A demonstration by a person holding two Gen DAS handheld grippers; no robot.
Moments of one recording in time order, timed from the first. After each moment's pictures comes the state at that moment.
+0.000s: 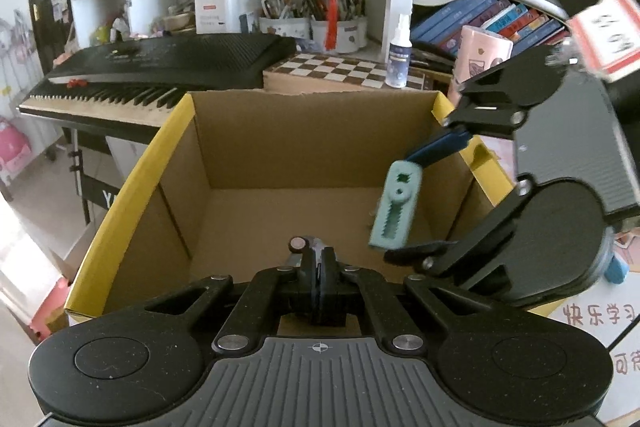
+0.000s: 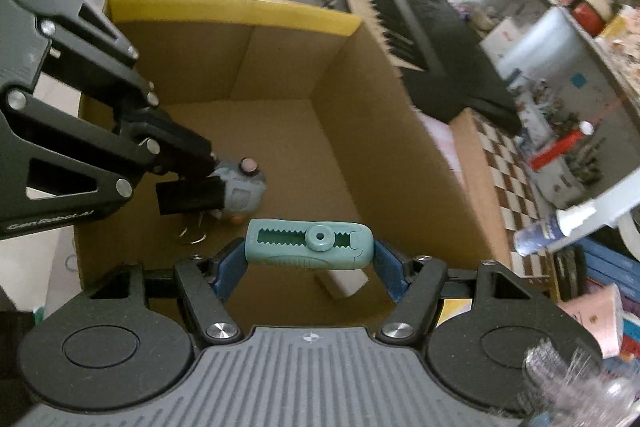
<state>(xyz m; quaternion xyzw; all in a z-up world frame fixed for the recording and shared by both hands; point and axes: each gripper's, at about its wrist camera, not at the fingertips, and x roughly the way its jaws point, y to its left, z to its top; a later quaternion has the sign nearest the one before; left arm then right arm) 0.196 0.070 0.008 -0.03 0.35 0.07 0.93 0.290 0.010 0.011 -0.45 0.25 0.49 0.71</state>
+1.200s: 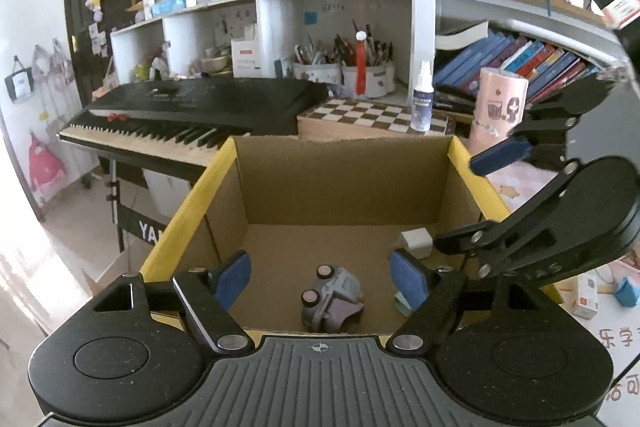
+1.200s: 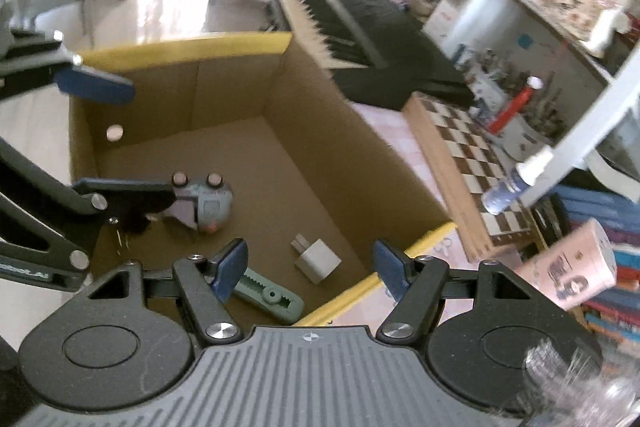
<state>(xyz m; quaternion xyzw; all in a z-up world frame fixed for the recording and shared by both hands) 0.169 0.063 0.028 -0.01 0.29 0.12 0.95 0.286 -0.027 0.043 -0.35 0.26 0.44 0.78</state>
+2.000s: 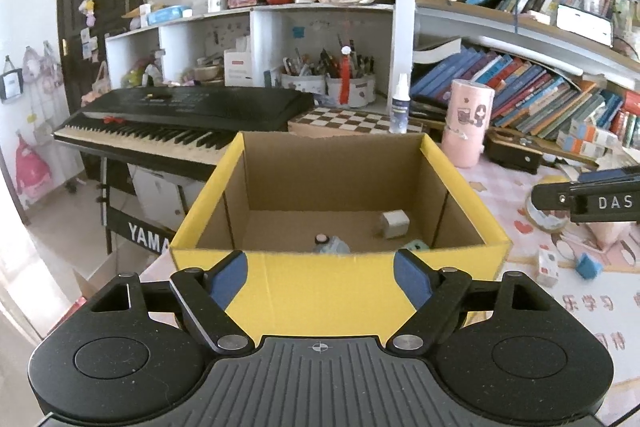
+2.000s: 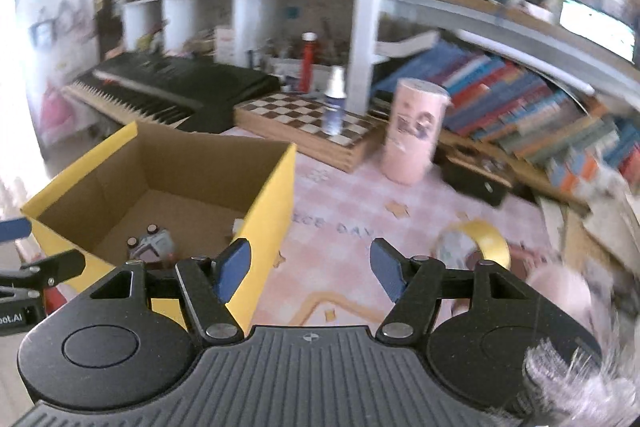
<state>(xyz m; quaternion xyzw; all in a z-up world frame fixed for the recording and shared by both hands) 0.104 0.067 0.034 -0.02 0.27 0.08 0.96 0.200 -0.129 0.065 -0.08 0.28 0.19 0.94</state>
